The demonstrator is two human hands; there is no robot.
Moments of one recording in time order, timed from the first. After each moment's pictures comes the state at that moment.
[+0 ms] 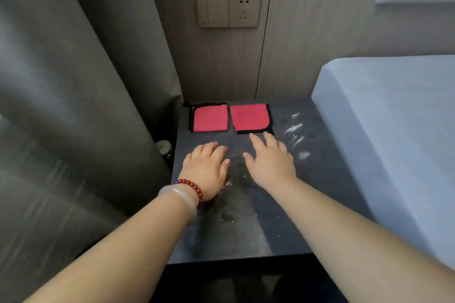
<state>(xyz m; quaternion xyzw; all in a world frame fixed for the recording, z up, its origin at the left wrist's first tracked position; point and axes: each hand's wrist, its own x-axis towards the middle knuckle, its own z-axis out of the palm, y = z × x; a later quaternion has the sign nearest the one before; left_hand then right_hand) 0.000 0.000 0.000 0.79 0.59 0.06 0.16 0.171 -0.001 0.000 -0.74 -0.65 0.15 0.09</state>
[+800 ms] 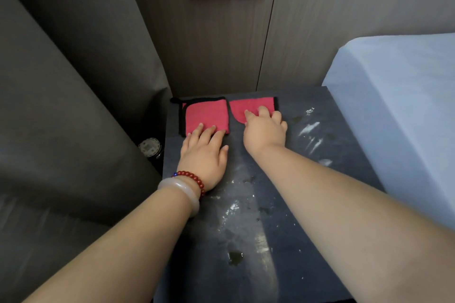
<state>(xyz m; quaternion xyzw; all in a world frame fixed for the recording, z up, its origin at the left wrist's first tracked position) 0.002 0.093 -0.058 0.78 0.60 0.09 0.13 0.156 0.132 -0.044 -0.77 -0.63 0.10 0.04</state>
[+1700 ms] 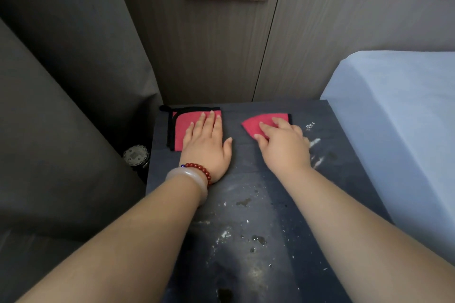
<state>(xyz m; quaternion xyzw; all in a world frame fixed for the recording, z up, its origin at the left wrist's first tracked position) 0.034 0.152 -0.071 0.77 0.62 0.07 0.10 0.208 0.132 -0.053 -0.77 -0.63 0.05 0.10</state>
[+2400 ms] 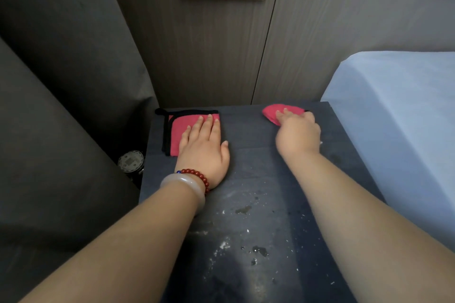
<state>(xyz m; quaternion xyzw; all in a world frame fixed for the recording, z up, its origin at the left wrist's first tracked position) 0.033 0.155 -0.075 0.78 0.62 0.09 0.09 0.237 0.169 -0.055 -0.81 -0.58 0.06 0.06</state>
